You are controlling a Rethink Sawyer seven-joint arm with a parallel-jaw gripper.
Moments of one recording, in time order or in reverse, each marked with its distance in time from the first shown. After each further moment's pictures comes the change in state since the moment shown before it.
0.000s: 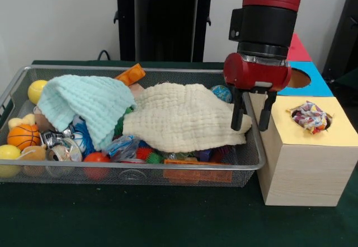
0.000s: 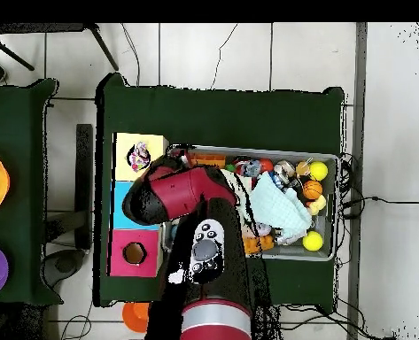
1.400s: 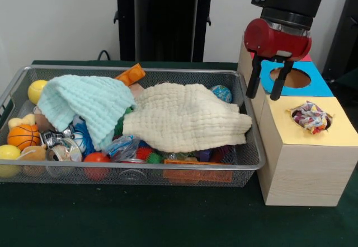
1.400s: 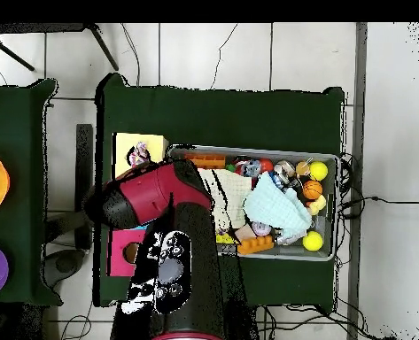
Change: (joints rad) arm 0.068 -0.096 0.008 -0.016 -0.048 0.247 0.000
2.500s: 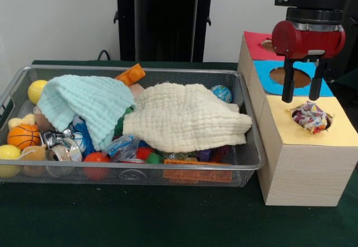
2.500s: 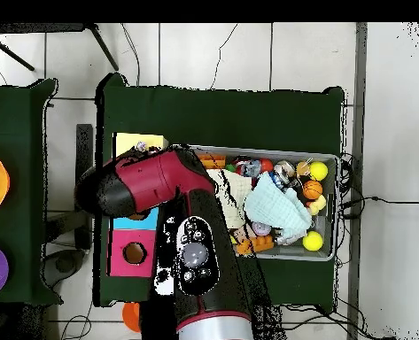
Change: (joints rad) arm -0.121 -0.034 0.204 0.023 0.054 0.003 0.000
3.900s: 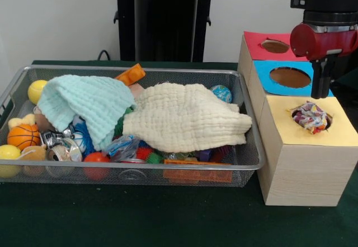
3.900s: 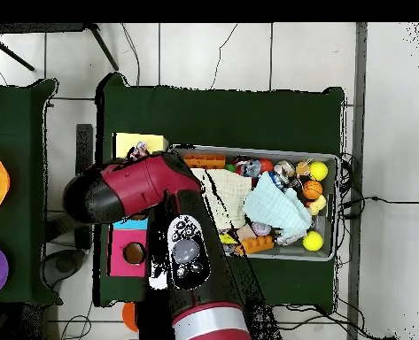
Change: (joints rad) arm -0.011 -0.005 0.072 0.041 0.000 0.000 0.000
